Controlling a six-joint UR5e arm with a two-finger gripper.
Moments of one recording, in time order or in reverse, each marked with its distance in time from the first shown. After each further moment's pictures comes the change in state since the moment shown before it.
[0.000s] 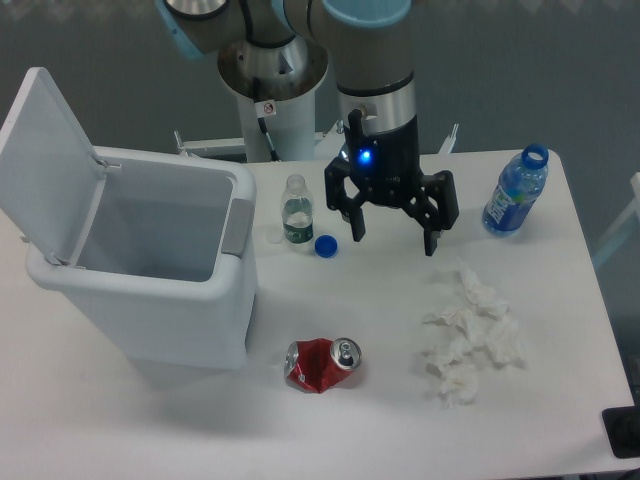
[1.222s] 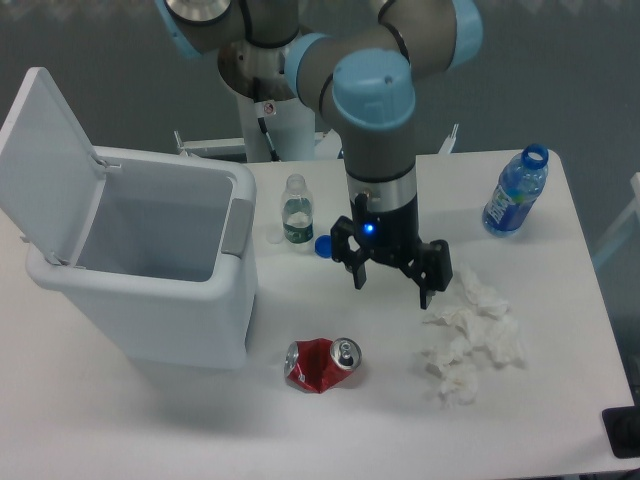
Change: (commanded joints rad) arm -0.023 -0.176 -0.031 0.078 0.006 0.061
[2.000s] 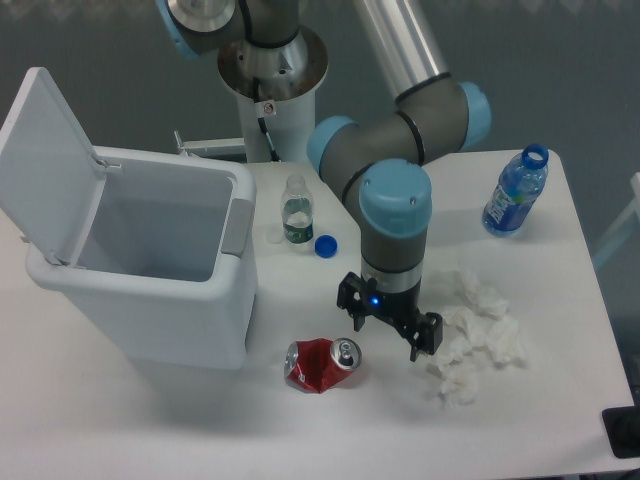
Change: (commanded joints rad) arm 0.002 -0.184 0.061 -0.002 -0.035 0.242
